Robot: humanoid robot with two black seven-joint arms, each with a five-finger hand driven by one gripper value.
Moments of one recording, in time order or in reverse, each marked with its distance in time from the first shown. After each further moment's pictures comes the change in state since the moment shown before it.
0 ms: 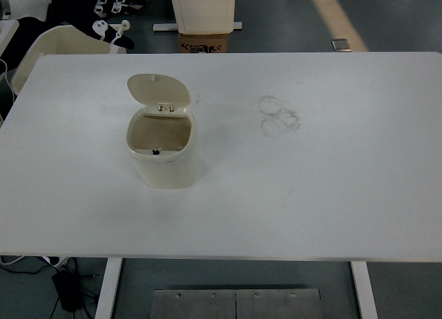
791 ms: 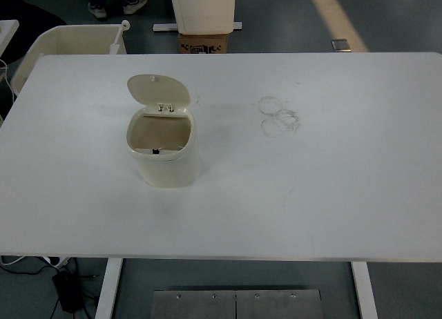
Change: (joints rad) left arm 0.134 -0.128 -0.173 0.383 -0.493 0.058 -0.098; right arm -0.004 0.000 0.002 -0.002 0.001 -0.001 0.000
